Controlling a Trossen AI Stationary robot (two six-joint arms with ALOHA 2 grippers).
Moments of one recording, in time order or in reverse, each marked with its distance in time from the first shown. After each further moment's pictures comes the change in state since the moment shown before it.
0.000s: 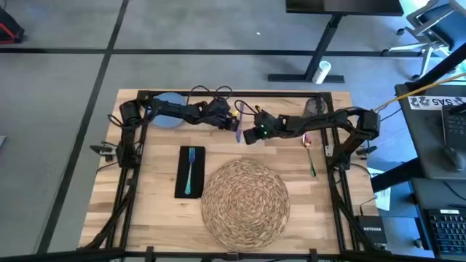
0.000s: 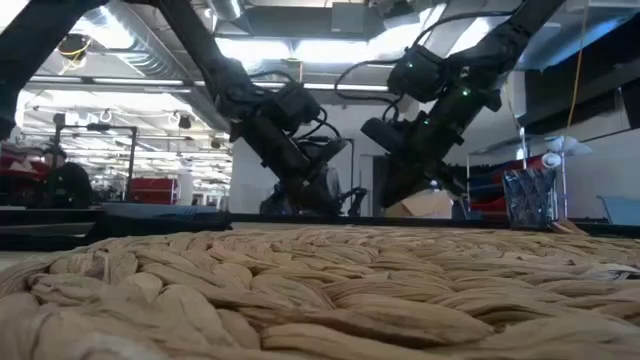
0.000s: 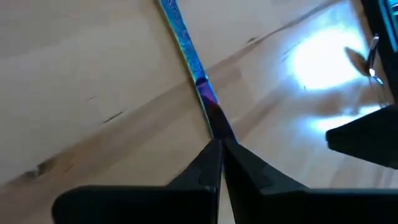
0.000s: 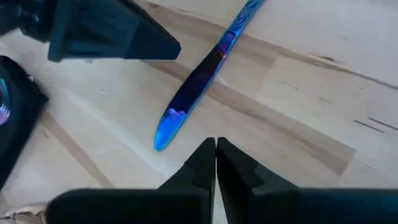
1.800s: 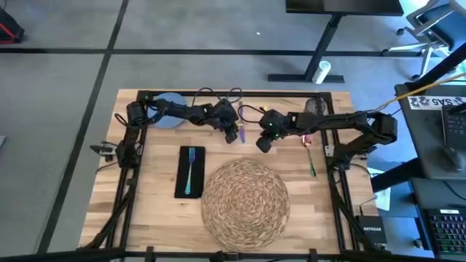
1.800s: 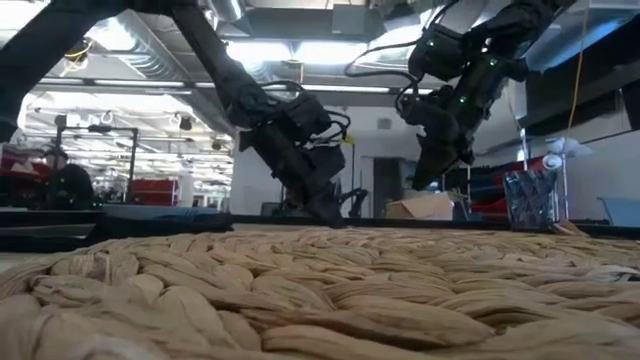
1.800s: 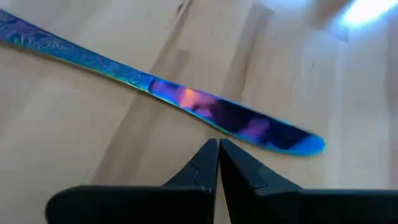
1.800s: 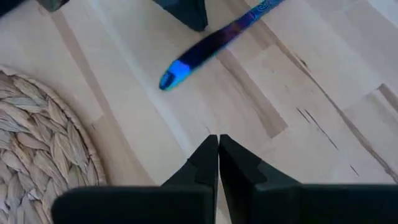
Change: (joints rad) left arm -0.029 0.077 0.070 -0.049 0.017 0.649; right arm 0.003 -0.187 0.000 -0.292 -0.025 -0.437
